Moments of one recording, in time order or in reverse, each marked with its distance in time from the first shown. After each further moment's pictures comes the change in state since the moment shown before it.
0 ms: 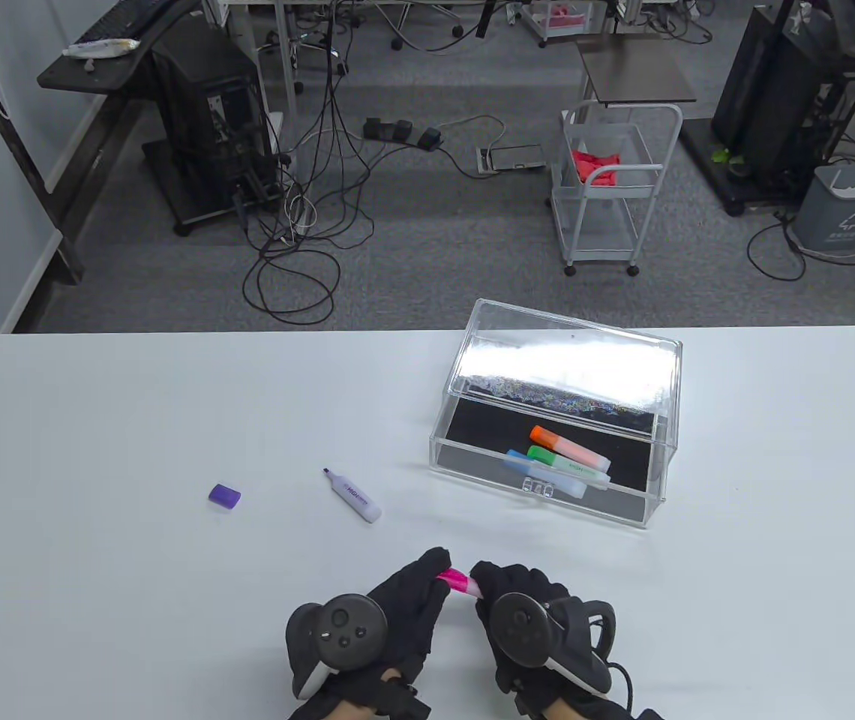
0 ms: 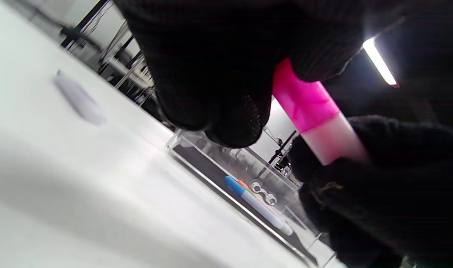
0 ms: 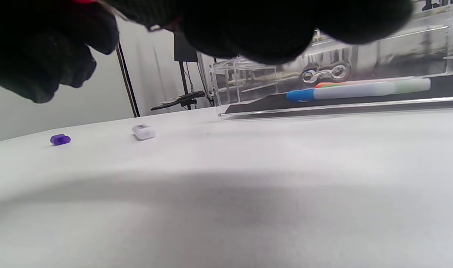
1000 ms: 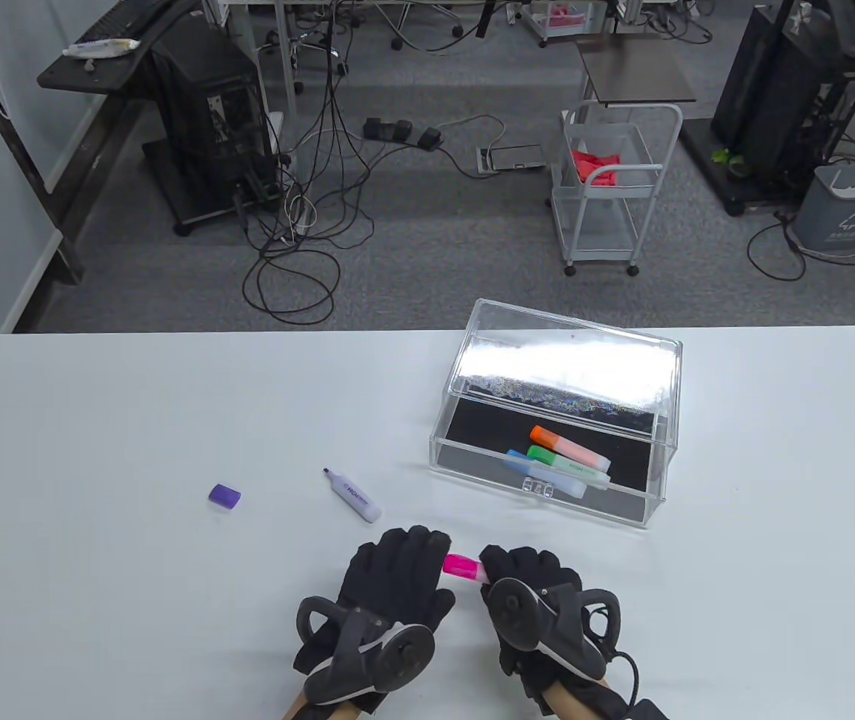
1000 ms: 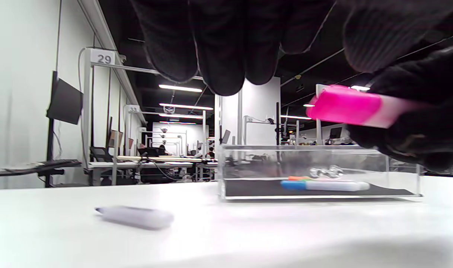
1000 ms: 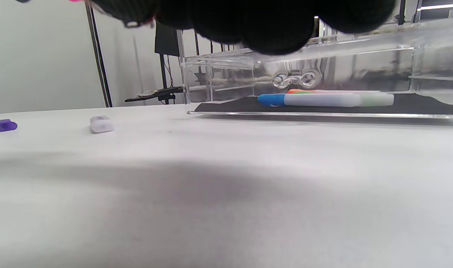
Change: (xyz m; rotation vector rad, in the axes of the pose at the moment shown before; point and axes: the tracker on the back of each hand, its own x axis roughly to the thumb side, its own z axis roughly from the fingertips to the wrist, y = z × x) left_hand 0.023 0.016 -0.006 -0.080 -0.104 -0.616; right_hand -0.011 0.005 -0.013 0.002 0.082 0.094
